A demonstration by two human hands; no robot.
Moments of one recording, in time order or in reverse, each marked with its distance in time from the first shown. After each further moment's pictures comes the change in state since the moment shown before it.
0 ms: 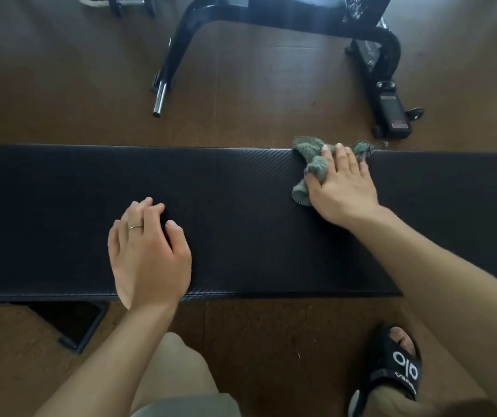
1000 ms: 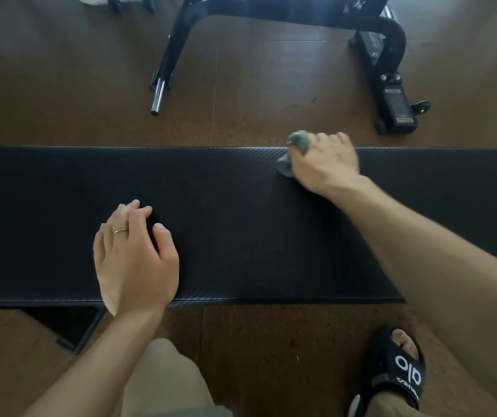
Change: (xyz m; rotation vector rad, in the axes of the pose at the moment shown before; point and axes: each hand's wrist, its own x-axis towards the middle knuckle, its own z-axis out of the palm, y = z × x) left_hand -0.002 0.003 0.004 0.020 0.007 -0.021; right_hand 0.053 -0.014 -0.014 -0.059 0.150 -0.095
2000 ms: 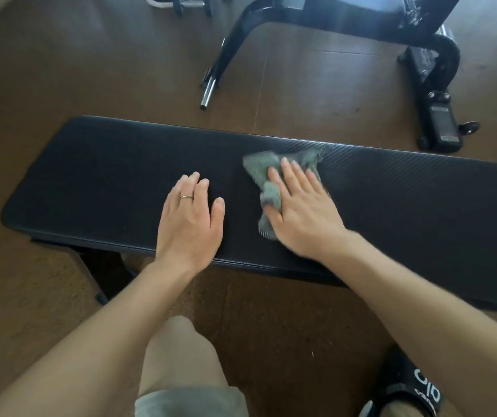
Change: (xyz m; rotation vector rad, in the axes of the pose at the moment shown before) left_hand 0.005 -0.013 -0.020 -0.004 -0.256 0.128; right_hand -0.117 -0.079 0.024 0.080 -0.059 -0.473
